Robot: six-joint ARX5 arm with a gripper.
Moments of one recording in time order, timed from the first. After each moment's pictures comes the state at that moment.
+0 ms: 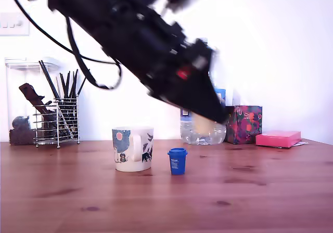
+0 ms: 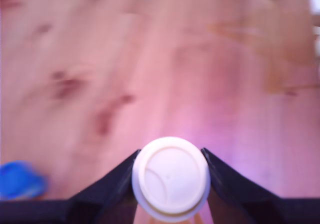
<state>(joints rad) -0.88 1.53 0.90 -0.05 0.18 0.29</state>
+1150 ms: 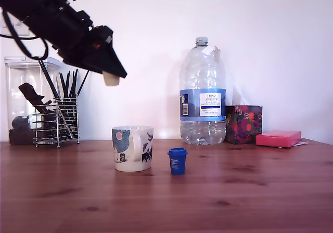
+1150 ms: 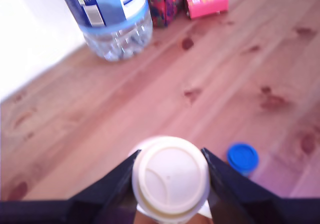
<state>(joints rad) -0.44 1.49 1.05 -0.07 0.25 0.27</state>
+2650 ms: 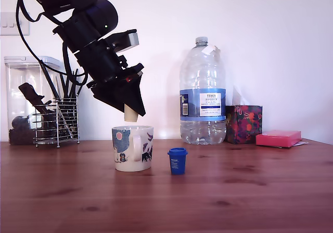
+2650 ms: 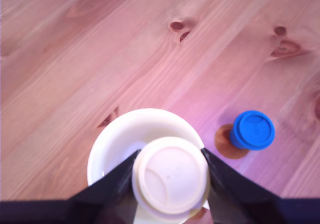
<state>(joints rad) -0.44 1.89 1.45 -0.47 0.28 0.26</state>
